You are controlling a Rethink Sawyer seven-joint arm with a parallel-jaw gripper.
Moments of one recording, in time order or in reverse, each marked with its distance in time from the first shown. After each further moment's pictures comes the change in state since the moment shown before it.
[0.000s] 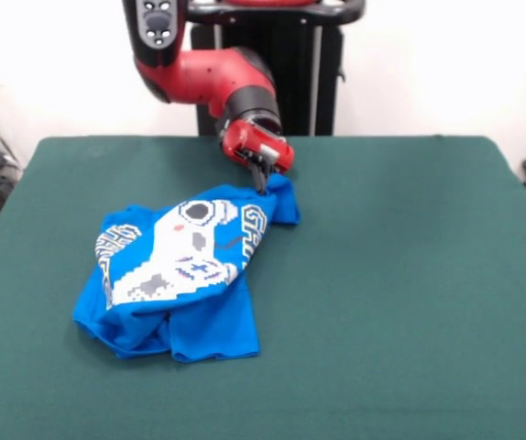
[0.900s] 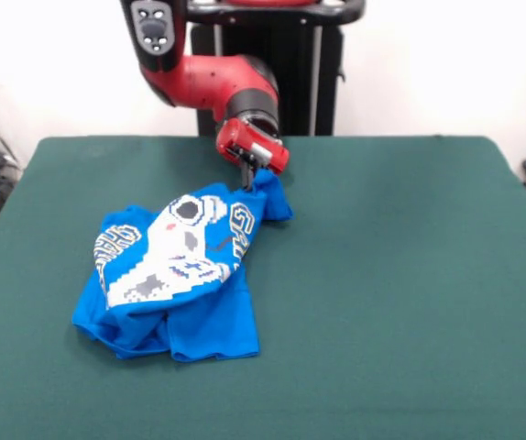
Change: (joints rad) arm -0.032 0.019 0.036 0.011 0.090 -0.095 0.000
